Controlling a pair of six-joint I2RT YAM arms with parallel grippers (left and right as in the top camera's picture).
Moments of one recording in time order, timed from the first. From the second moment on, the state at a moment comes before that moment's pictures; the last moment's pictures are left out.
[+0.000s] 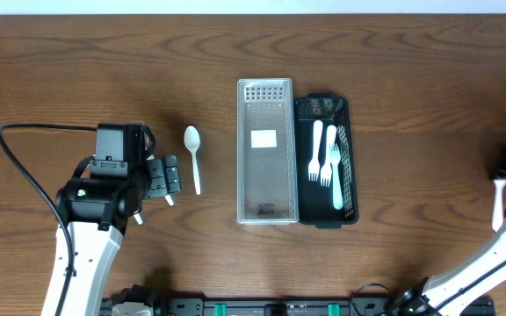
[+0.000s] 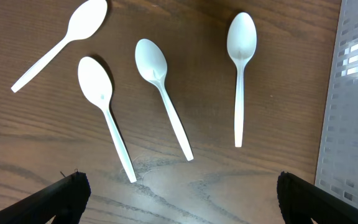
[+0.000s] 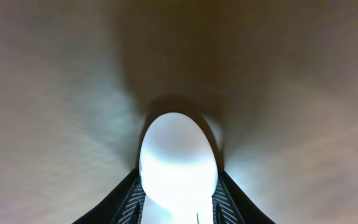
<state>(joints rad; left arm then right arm) -0.09 1.09 0.98 -0.99 -0.09 -0.22 -0.72 2.20 1.62 -1.02 0.01 -0.34</state>
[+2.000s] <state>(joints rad) -0.09 1.09 0.98 -1.00 -0.09 -0.22 0.35 1.97 1.83 -1.27 -0.06 0.26</state>
